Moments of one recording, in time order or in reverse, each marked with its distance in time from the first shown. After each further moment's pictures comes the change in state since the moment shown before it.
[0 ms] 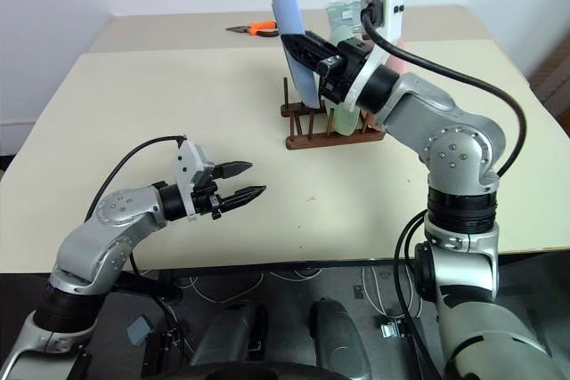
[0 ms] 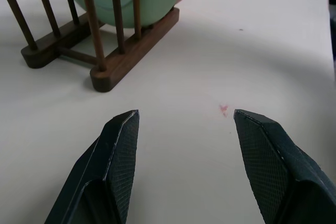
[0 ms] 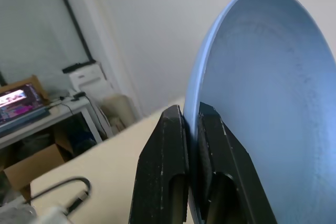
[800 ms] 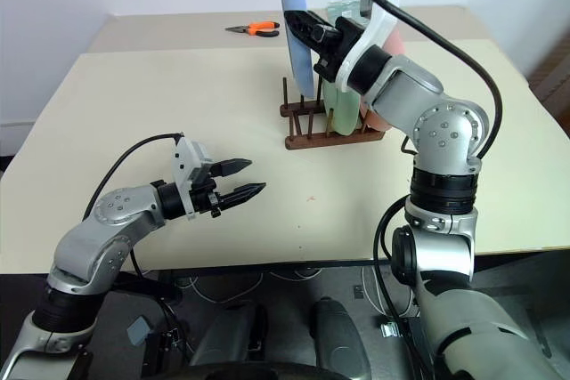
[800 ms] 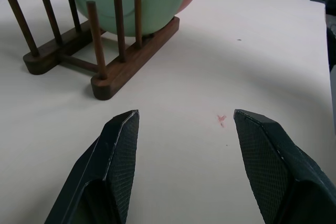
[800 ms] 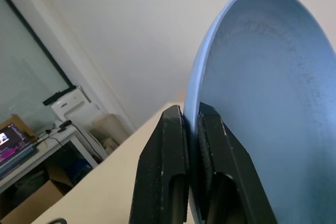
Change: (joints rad) left arm -0.003 -0.001 0.011 -0.016 -0.020 0.021 0.008; right arm -0.112 0.105 -0.076 0.086 0.006 0.044 -0.153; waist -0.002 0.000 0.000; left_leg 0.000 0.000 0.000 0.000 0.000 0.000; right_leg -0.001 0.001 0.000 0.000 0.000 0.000
